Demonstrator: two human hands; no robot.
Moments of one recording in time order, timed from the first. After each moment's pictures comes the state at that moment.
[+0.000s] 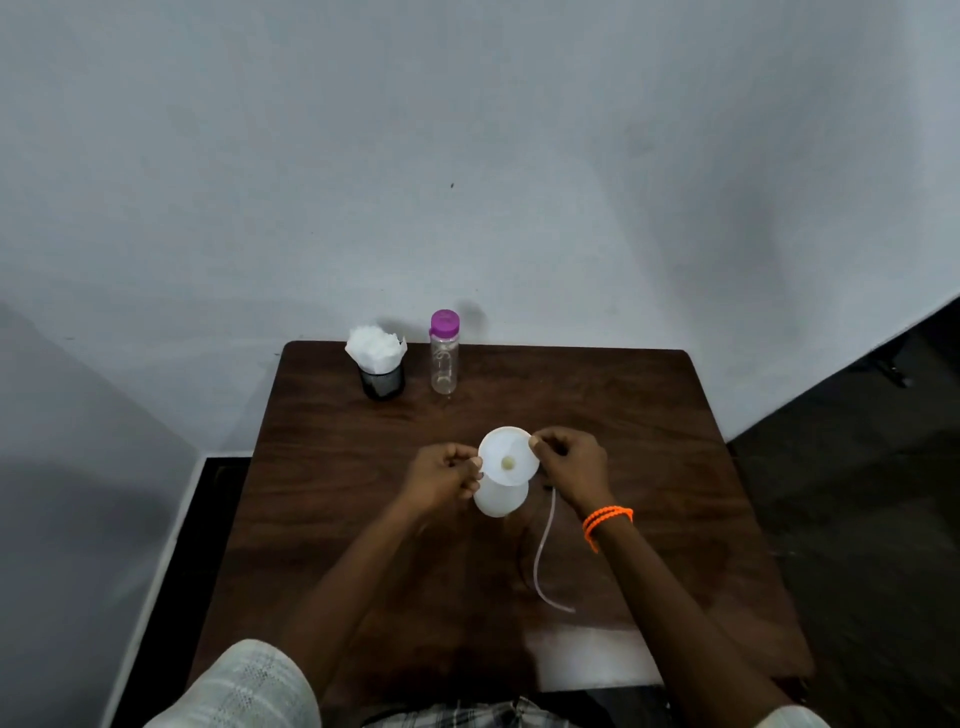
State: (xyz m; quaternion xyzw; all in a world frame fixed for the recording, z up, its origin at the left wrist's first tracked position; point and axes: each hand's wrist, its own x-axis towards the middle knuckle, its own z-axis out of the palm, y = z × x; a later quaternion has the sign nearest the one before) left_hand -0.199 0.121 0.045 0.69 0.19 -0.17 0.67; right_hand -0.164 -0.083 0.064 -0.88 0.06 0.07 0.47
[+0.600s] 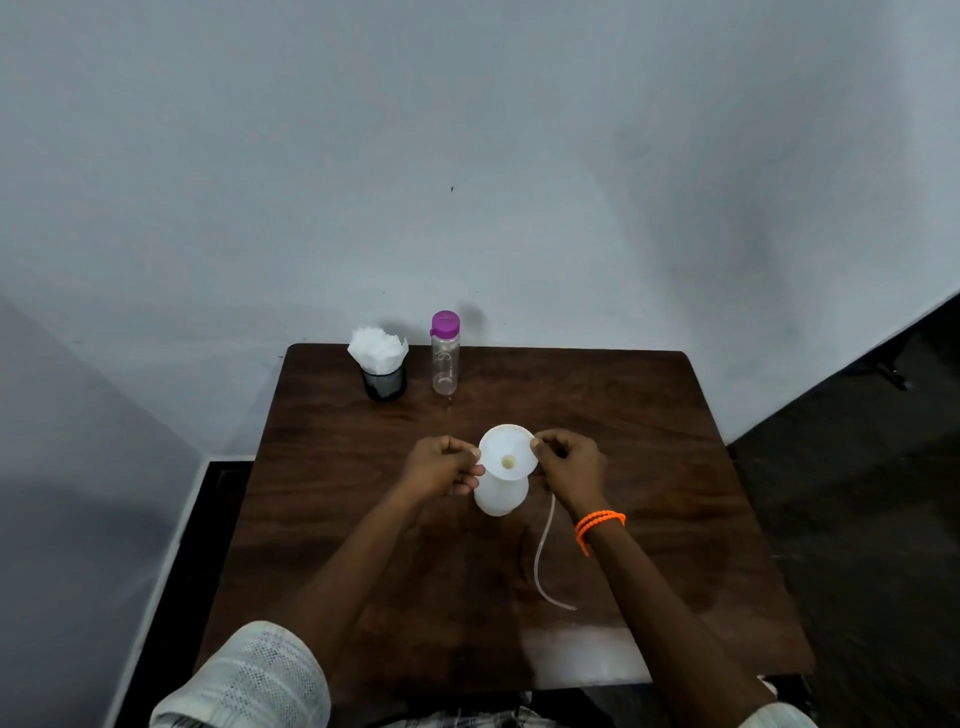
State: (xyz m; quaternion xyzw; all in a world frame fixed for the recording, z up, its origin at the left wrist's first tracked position) left_hand -0.194 0.127 0.059 0.66 0.23 -0.20 0.68; right_hand -0.177 -0.076 0.065 -0.85 0.11 0.03 0.51
